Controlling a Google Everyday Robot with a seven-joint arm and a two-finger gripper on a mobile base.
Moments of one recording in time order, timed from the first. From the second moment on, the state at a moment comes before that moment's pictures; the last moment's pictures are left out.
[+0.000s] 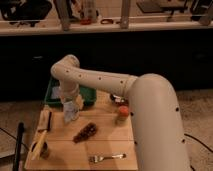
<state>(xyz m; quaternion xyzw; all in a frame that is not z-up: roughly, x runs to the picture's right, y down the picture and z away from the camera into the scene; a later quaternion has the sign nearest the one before) -0.186 0.083 0.791 -0.26 -0.25 -0.52 0.78</state>
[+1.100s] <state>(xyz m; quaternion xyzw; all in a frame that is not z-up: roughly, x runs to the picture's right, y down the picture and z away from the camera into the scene) -0.182 0.074 0.789 -0.26 -0.25 -0.51 0.78</state>
